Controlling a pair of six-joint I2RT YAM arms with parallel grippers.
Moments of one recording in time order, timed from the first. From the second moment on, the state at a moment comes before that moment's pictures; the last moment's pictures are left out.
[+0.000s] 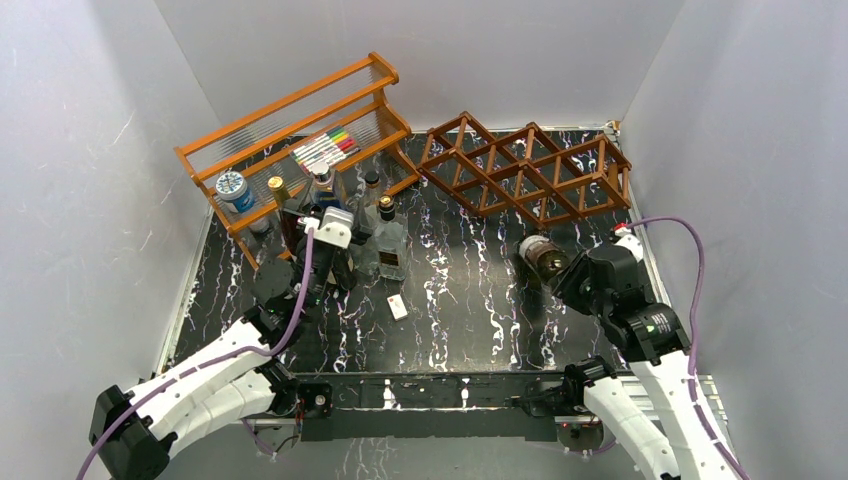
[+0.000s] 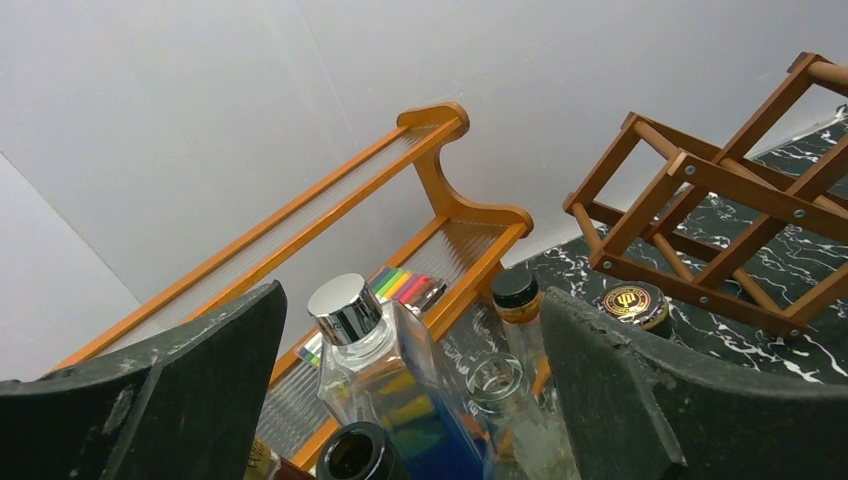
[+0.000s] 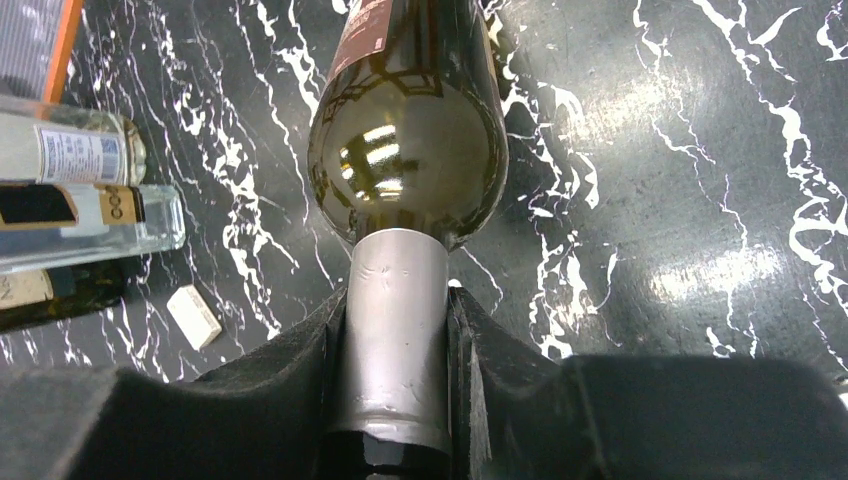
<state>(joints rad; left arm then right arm) -0.77 0.80 0.54 0.64 -0.43 0.59 0.35 0.56 0.78 -0.96 0.19 0.75</state>
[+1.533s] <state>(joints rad) -1.18 1.62 1.41 -0.54 0.00 0.14 0.40 0.98 1.05 -1.01 -0.60 0.24</state>
